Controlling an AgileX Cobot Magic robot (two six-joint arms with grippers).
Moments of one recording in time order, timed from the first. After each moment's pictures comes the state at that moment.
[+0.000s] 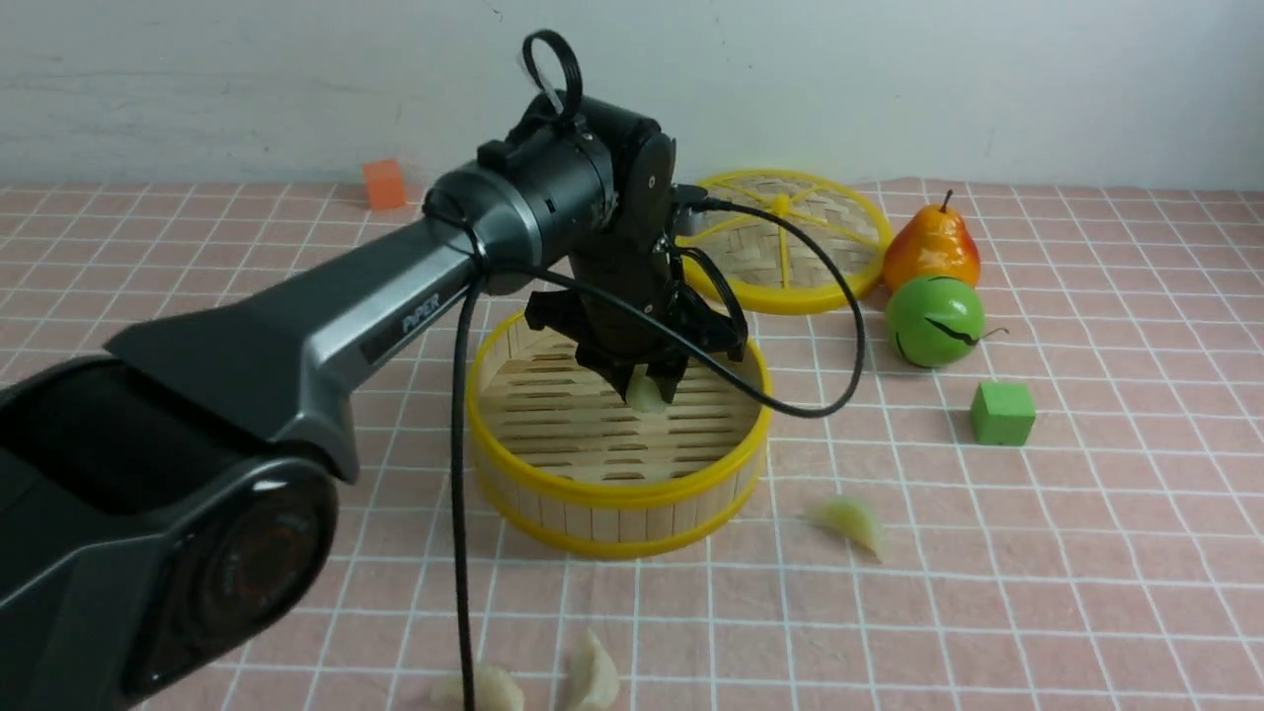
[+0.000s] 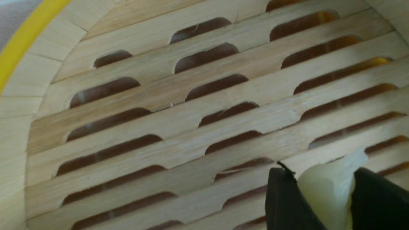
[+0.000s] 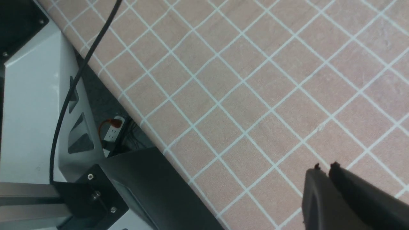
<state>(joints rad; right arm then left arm) 0.47 0.68 -0.70 0.46 1.07 -0.36 -0.55 2.36 -2.21 0.03 1.08 -0.31</state>
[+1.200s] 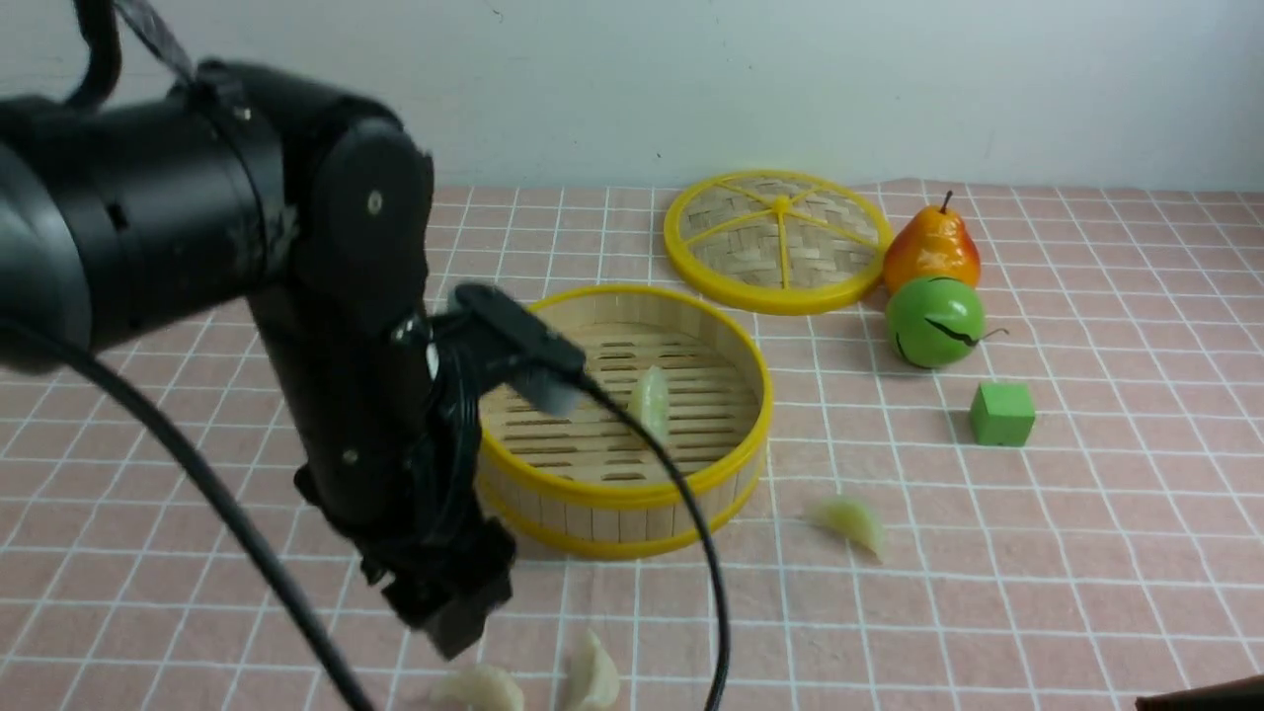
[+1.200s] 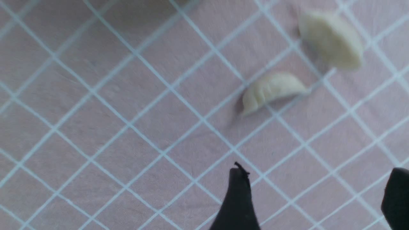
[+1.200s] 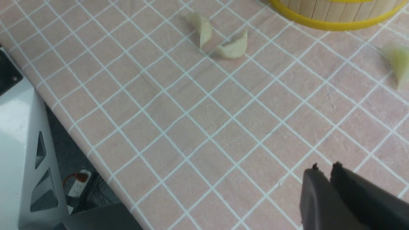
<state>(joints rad) 0.47 0.65 -0.70 0.44 0.90 -0.36 -0.56 1.62 -1.28 -0.03 1.22 0.30</state>
